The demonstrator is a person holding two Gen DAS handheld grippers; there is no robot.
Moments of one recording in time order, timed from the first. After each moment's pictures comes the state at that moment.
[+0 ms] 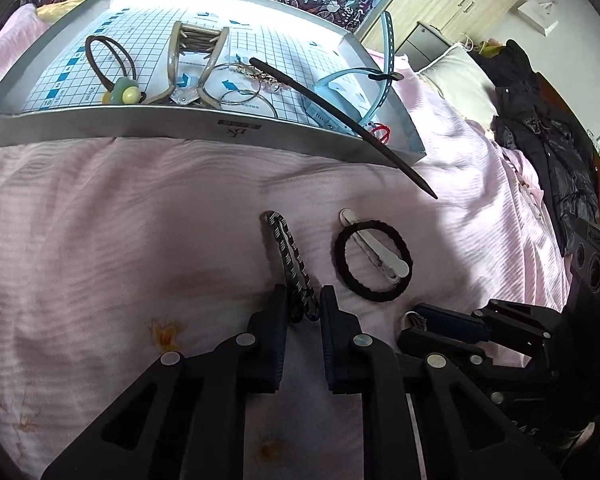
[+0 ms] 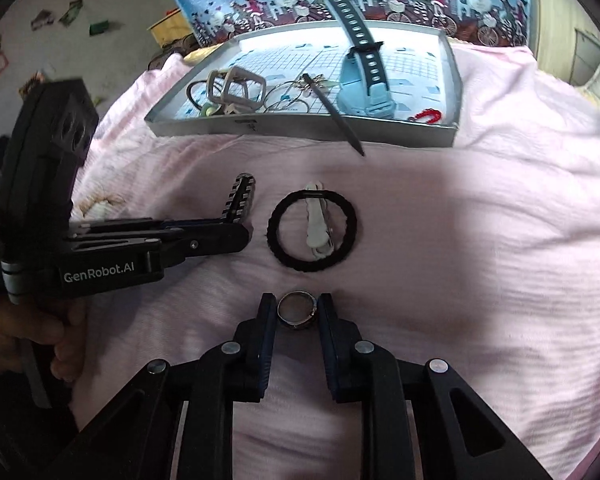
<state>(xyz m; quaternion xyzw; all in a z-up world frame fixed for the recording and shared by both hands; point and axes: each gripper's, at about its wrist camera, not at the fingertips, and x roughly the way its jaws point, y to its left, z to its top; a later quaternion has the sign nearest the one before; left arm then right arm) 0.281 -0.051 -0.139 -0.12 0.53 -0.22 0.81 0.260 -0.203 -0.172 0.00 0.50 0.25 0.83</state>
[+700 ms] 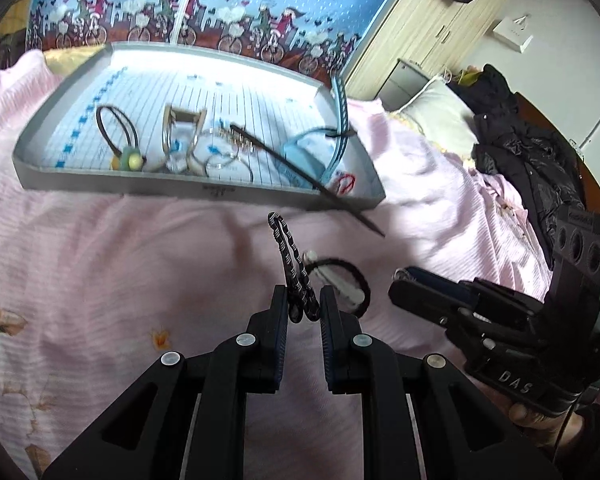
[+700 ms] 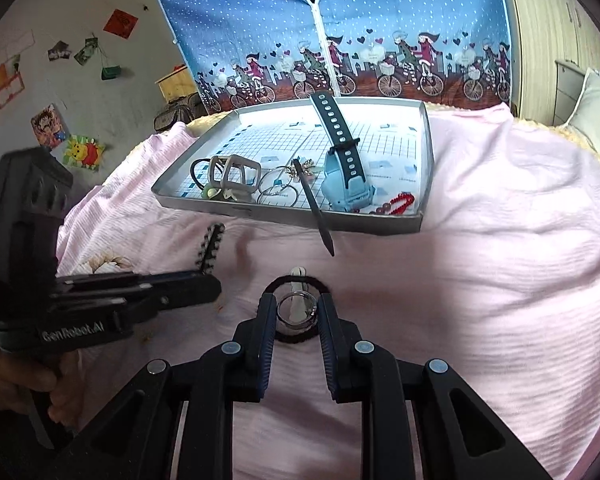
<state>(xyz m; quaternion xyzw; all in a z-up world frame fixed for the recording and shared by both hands) 0.263 -0.060 -0.103 -0.12 0.44 -0.22 0.86 0.262 -0.214 -0.141 0.01 0.39 0.24 0.89</state>
